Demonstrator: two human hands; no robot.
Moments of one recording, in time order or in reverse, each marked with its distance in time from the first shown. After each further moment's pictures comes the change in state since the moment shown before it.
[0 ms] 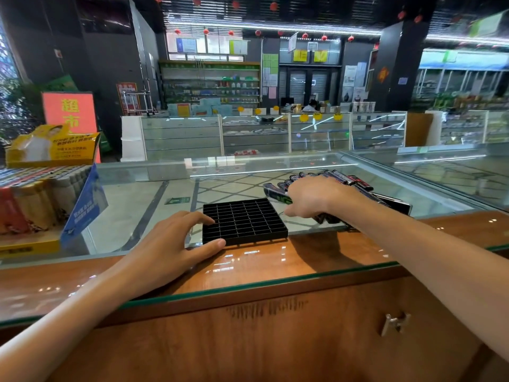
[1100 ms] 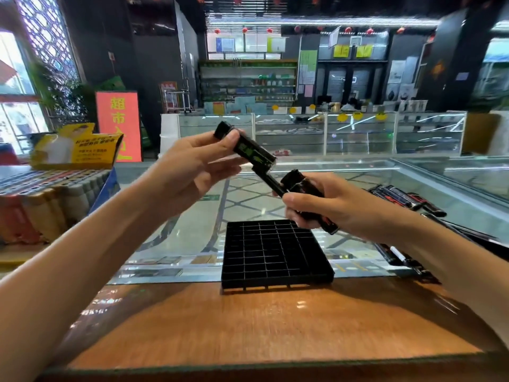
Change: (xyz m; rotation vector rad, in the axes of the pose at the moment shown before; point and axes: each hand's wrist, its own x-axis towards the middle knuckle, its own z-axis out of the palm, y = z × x) left_hand 0.101 -0.001 -0.052 -1.241 0.110 -0.144; right_hand 0.031 0.004 0.009 1.257 0.042 -0.712
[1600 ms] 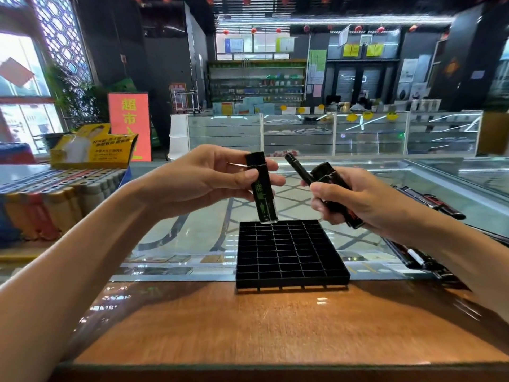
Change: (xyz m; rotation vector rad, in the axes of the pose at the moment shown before) left_hand -0.007 0.004 -0.018 0.245 -0.399 -0.090; right_hand 0.000 0.011 -0.010 0.112 0.144 0.018
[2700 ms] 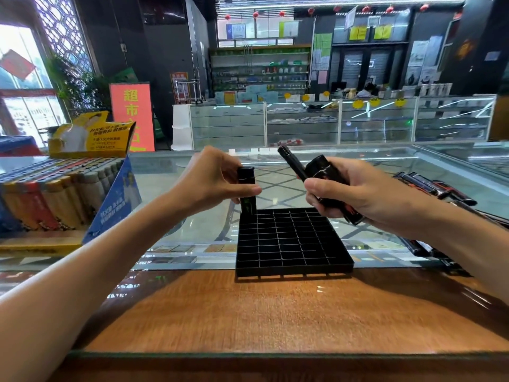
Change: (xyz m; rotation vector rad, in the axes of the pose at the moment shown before) left_hand 0.013 -0.033 0.009 0.747 0.408 0.111; right_hand -0.004 -0.002 0.007 -0.069 -0.056 -0.025
